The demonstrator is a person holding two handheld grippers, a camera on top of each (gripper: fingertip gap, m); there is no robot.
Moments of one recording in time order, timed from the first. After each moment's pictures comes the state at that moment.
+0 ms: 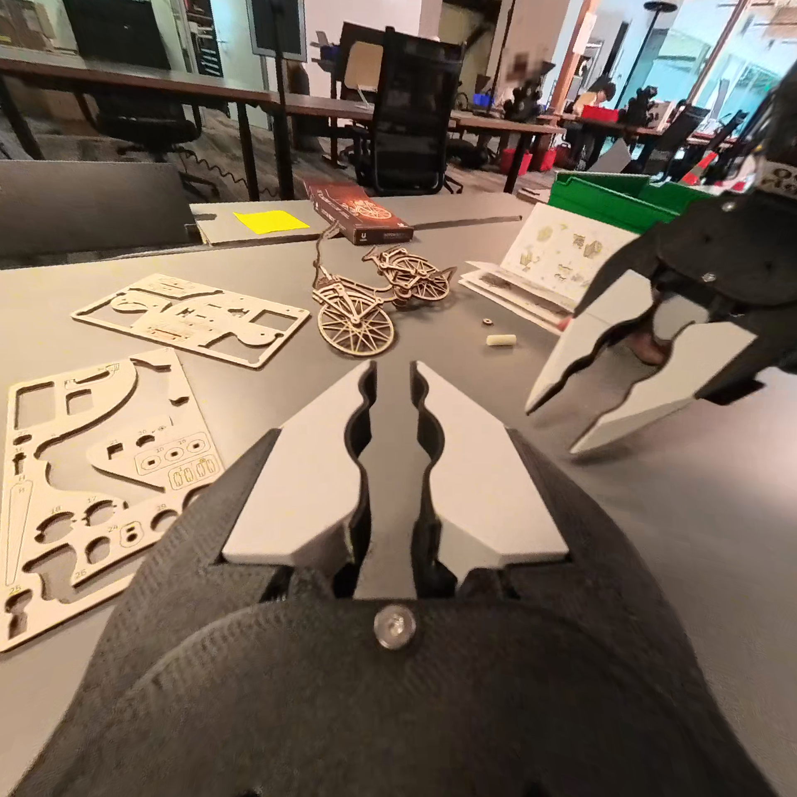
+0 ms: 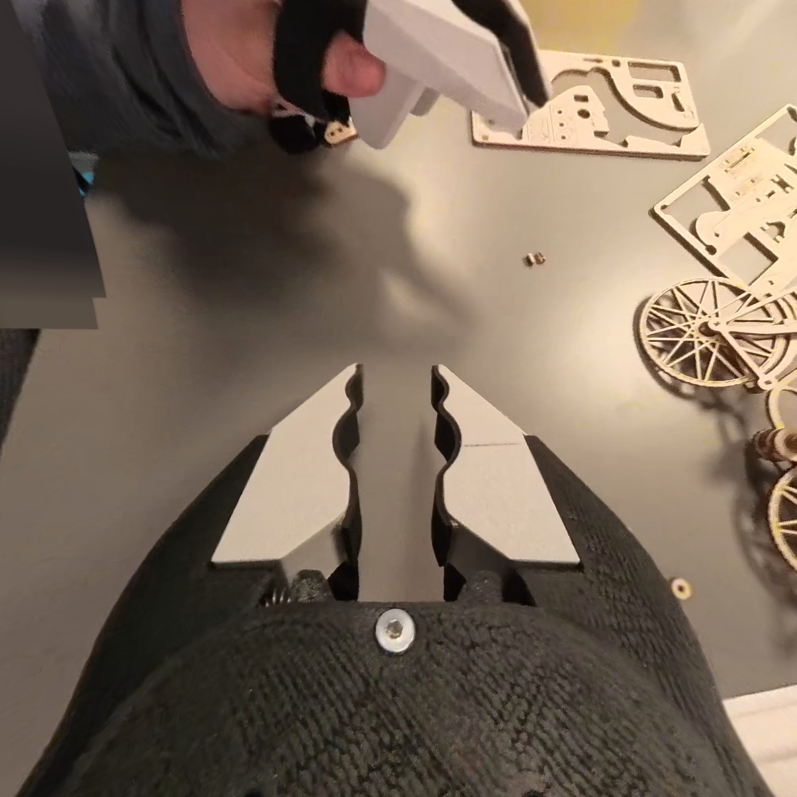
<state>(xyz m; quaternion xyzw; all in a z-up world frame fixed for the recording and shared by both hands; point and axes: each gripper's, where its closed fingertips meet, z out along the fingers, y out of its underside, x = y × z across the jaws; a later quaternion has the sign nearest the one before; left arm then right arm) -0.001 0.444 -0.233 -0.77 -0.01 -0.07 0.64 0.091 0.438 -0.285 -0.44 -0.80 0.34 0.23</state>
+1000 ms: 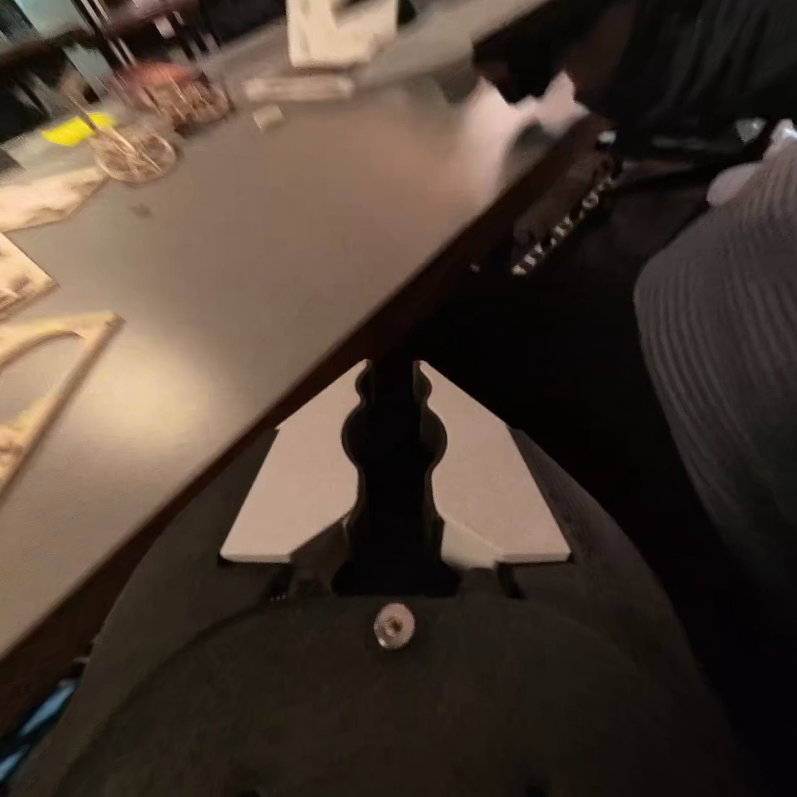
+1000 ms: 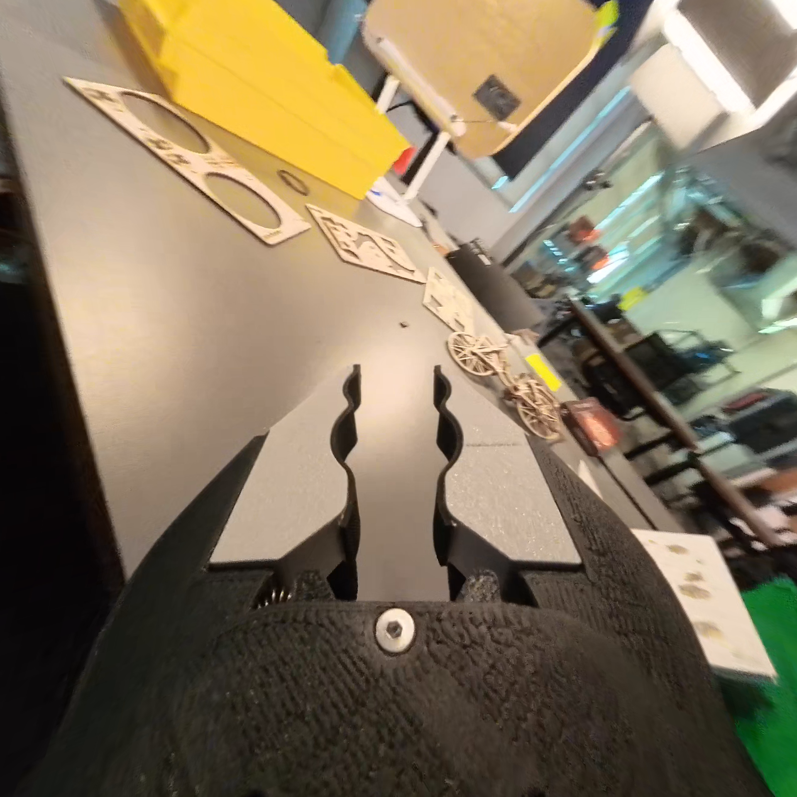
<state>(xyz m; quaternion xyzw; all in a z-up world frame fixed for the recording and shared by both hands) 0.125 0.219 -0.318 -0.81 0.20 -0.03 0.55 0.157 0.373 -0.238 -0.42 -0.63 0.20 0.62</state>
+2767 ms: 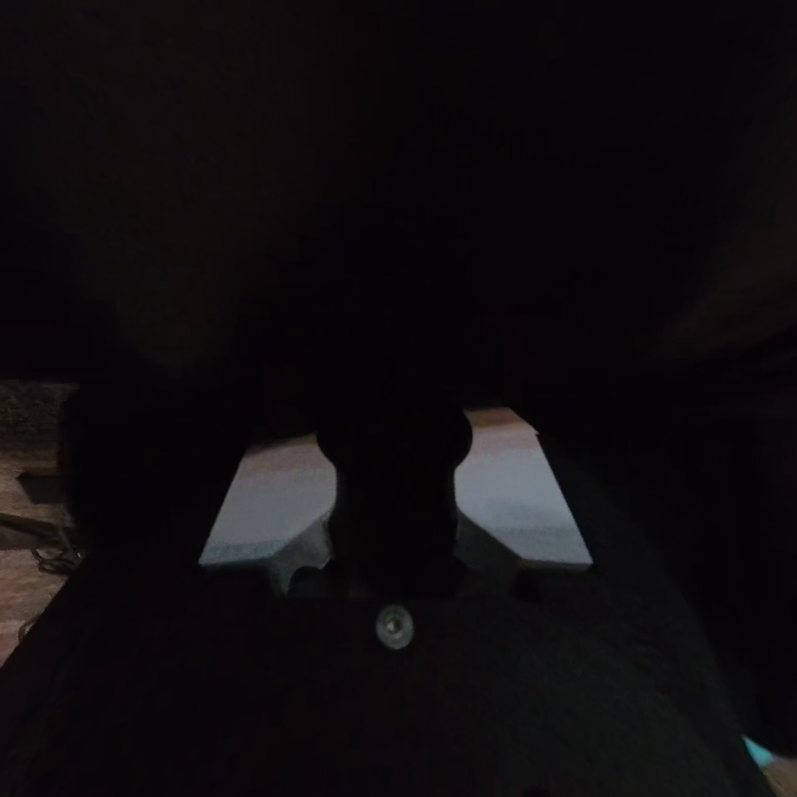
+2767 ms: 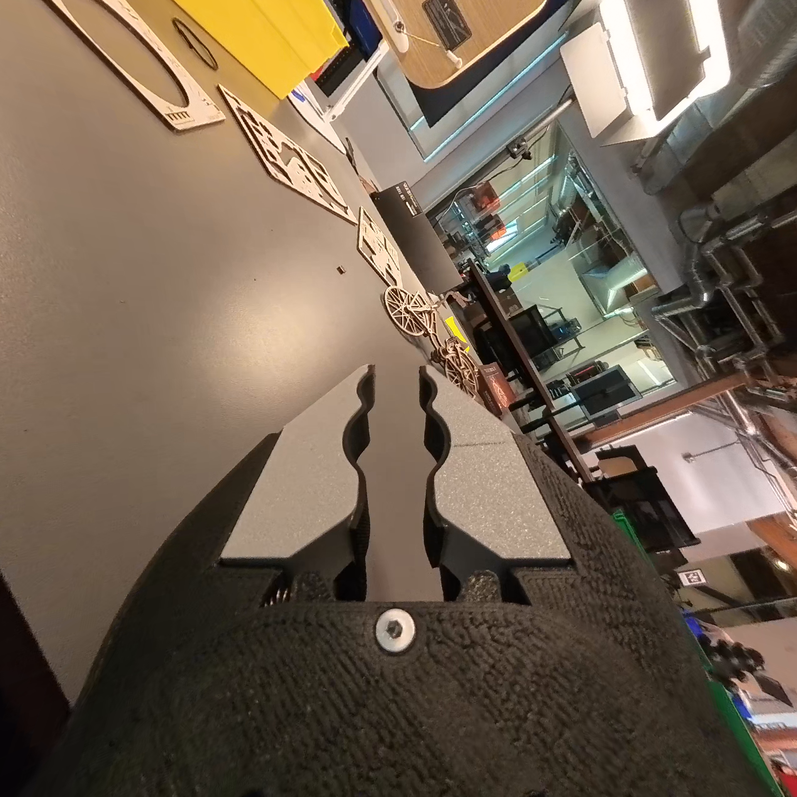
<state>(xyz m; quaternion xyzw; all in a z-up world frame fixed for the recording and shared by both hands) 0.212 0.198 -0.478 -0.87 0.48 -0.07 0.00 0.159 0.399 -0.249 -0.41 -0.61 0.03 0.68</state>
